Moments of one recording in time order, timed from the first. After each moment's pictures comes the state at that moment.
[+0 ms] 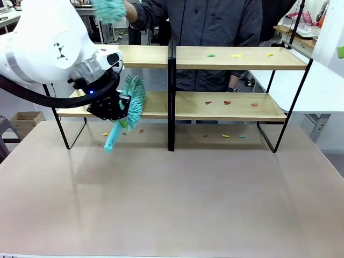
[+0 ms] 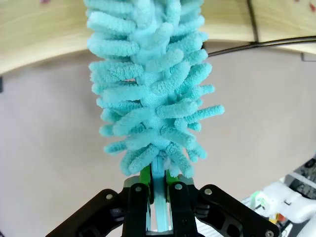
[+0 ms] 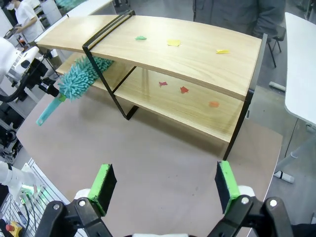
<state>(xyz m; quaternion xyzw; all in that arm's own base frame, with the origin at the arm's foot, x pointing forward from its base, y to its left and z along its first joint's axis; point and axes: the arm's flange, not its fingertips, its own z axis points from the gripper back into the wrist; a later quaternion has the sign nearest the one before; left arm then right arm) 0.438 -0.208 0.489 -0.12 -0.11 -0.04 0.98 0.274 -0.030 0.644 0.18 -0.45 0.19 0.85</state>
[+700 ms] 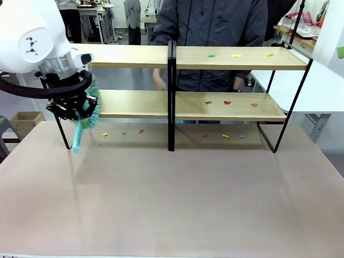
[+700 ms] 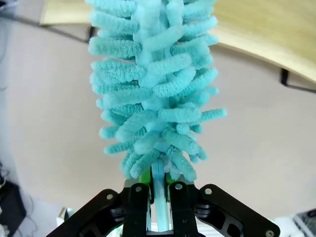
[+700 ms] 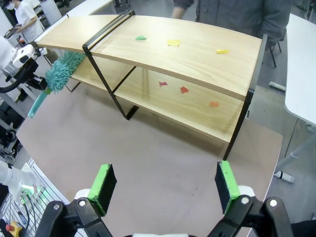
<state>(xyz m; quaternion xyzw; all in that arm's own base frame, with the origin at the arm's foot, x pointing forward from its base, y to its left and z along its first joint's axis) 0.434 -0.133 0.495 0.00 -0.09 0.10 0.99 0.274 -0.030 0.644 0.18 -0.45 0.19 0.85</state>
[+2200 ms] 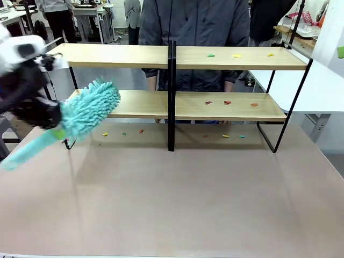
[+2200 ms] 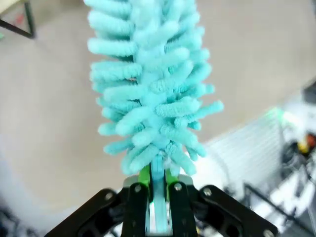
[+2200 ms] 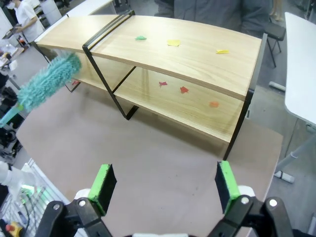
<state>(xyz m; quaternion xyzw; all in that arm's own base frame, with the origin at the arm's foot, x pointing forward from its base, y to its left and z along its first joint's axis) 0.318 -0.075 0.543 -0.15 -0.07 -0.19 0.97 0.274 -0.030 0.644 0.18 -0.45 0.19 0.85</state>
